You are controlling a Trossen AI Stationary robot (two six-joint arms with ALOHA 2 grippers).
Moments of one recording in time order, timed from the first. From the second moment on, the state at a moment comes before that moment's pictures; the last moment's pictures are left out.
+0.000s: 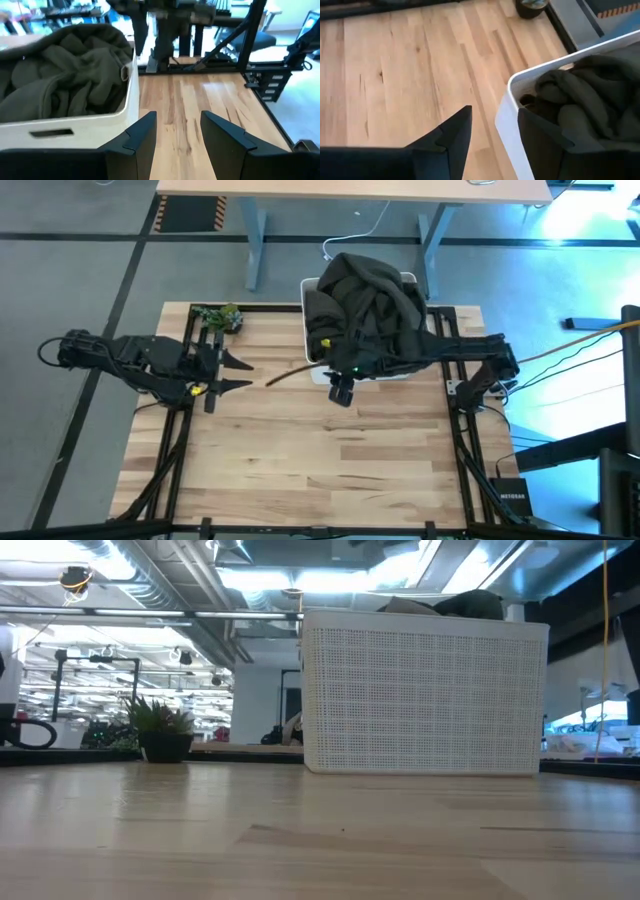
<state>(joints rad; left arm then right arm) -0.25 0.76 0.99 -0.51 -0.30 -0.03 0.11 1.73 1.93 -1.10 0.29 0.26</state>
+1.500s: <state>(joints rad) -0.25 0.49 0.58 -0.22 -0.34 -0.02 0.01 0.48 0.21 0.37 0.06 0.21</state>
